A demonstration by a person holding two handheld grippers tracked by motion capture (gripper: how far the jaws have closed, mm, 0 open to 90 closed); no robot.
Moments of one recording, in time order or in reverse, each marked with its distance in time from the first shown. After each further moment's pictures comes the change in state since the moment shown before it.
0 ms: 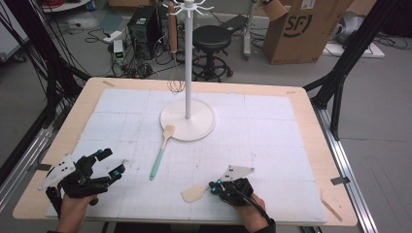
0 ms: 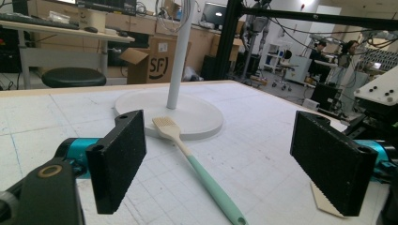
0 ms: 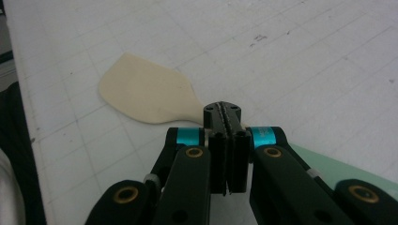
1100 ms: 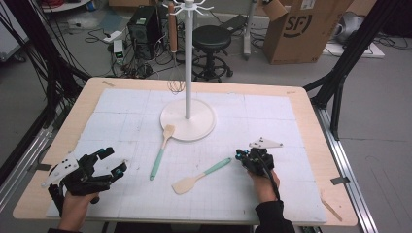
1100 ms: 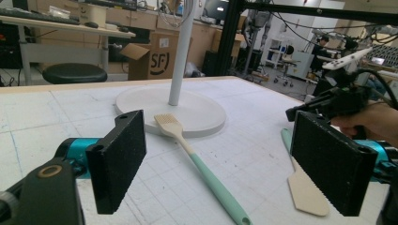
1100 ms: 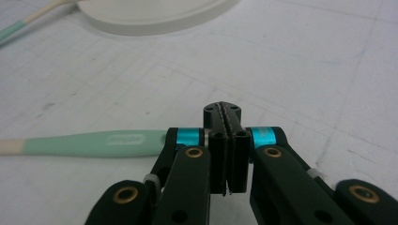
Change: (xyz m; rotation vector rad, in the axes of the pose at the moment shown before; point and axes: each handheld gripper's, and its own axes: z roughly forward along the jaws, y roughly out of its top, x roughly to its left) left arm 0.002 0.000 0.007 0.020 0.004 -0.003; right arm -0.095 0.001 -0.019 -0.116 -0.295 0.270
